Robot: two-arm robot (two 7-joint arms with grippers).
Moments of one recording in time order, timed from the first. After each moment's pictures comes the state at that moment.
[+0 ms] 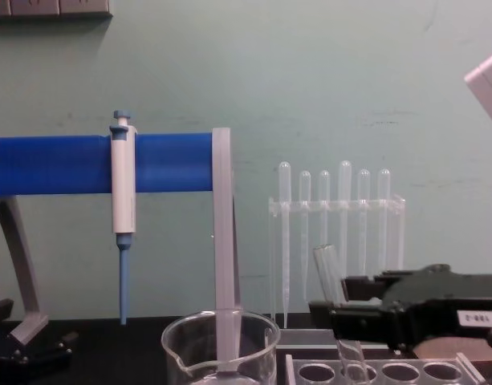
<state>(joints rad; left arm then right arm) -0.20 0.60 0.45 -1.41 -0.25 -0.12 0.03 0.23 0.53 -0.44 -1.73 0.36 0.26 0.41</state>
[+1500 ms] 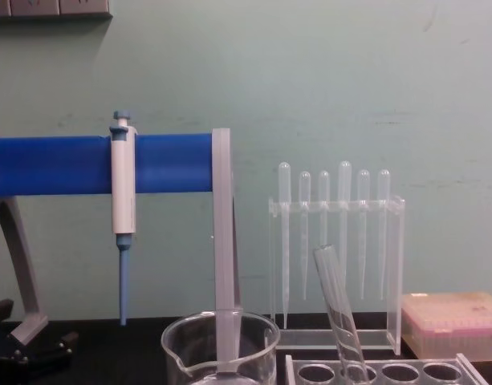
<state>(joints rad) -0.20 0.60 0.45 -1.41 -0.25 -0.12 0.03 -0.08 0.41 -0.16 -1.56 0.18 -0.16 0.02</state>
